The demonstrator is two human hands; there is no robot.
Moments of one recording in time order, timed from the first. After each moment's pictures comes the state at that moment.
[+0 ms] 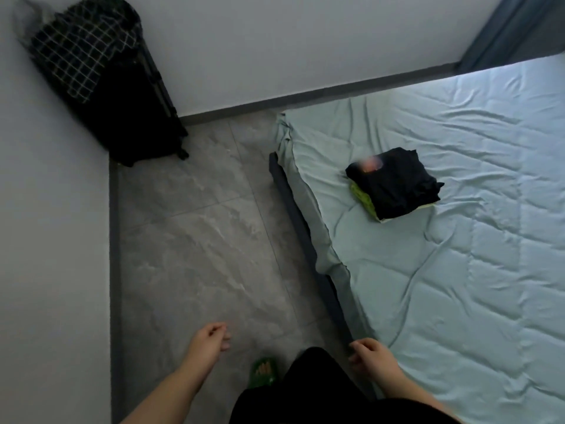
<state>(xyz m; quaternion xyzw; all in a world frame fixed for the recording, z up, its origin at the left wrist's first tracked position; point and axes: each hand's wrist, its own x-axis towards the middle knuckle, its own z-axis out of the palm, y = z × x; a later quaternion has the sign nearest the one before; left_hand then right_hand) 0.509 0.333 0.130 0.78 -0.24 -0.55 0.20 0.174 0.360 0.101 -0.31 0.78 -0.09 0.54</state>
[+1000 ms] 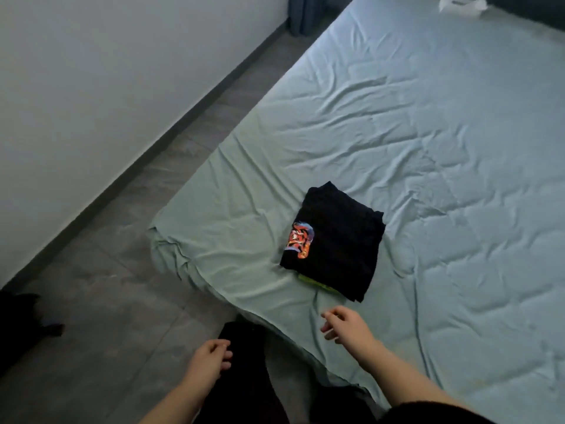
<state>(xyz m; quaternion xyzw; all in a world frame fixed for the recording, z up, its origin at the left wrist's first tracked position) 0.365 -0.210 0.101 0.69 -0.44 -0.57 -0.04 0.115 -0.077 0.135 -0.08 0.79 -0.30 0.52</state>
